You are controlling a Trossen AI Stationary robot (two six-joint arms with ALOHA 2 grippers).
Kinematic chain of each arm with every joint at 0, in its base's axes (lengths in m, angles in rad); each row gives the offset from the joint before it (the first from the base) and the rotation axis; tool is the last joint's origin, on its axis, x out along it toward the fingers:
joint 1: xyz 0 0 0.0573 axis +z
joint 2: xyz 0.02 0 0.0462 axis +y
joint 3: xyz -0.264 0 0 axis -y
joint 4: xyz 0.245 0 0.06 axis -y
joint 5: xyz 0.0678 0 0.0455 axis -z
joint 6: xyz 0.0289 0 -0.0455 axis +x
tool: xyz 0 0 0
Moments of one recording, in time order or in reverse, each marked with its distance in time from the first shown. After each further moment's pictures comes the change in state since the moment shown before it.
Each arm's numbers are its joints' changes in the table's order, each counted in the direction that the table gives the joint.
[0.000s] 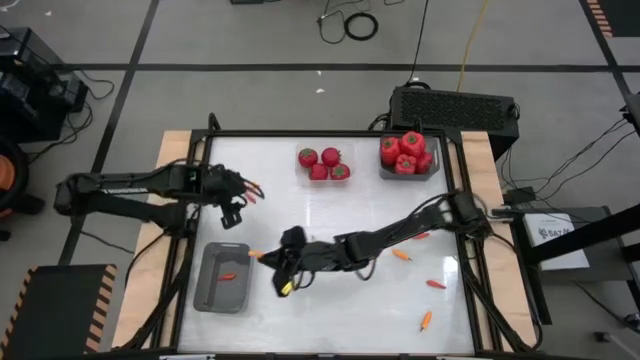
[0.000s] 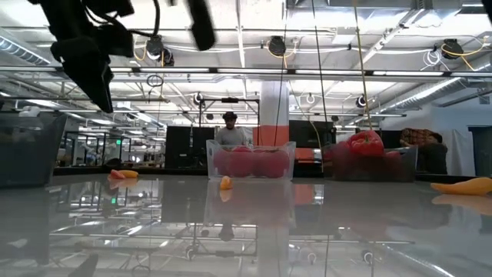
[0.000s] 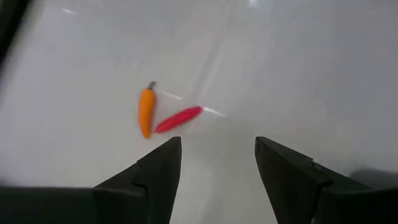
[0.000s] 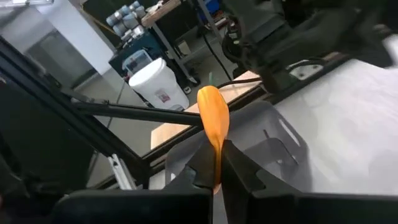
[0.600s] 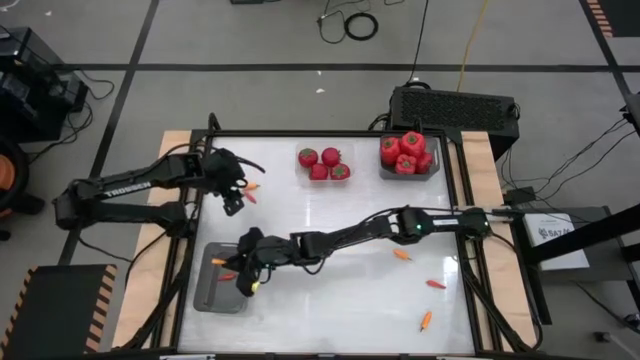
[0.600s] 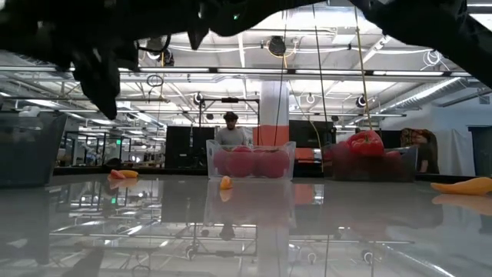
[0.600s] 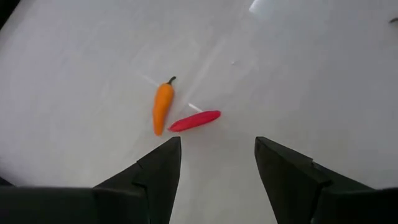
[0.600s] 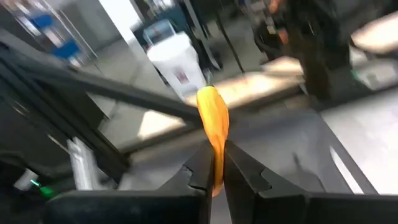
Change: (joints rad) left arm 0.269 0.010 -0.010 0.035 0.146 0.062; right arm -0.098 0.521 0.644 -0.103 -0.261 -0.185
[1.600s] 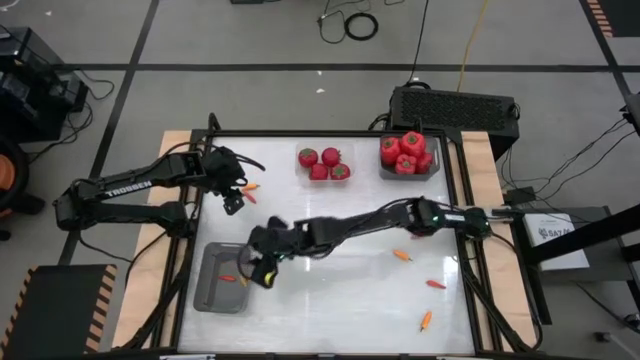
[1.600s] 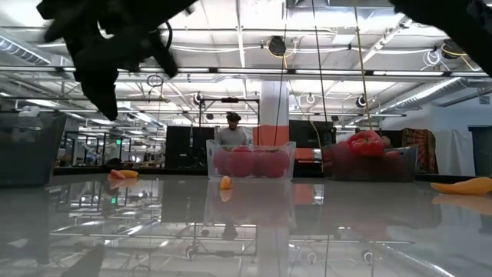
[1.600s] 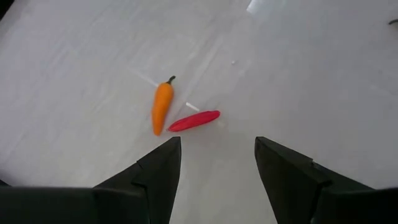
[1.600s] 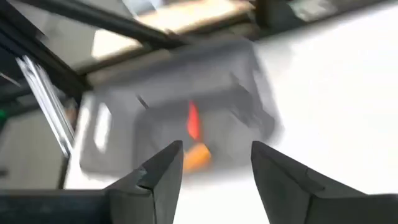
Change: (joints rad) left arm 0.025 0.006 0.000 0.004 0.021 0.011; right arm -0.018 -0.192 0.003 -0.616 0.005 -0.053
